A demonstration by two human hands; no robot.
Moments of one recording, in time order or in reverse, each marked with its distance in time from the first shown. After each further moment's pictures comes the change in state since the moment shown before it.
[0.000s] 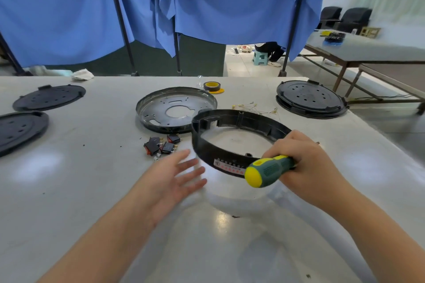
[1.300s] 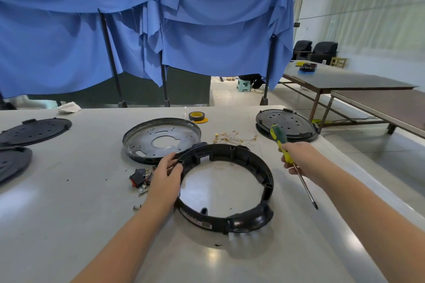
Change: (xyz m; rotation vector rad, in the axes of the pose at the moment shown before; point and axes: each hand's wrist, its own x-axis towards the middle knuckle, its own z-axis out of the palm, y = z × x) left_hand 0.071 -0.008 0.012 0.647 0.152 0.584; right_hand 0.057 0.078 -0.040 0.412 0.128 1.037
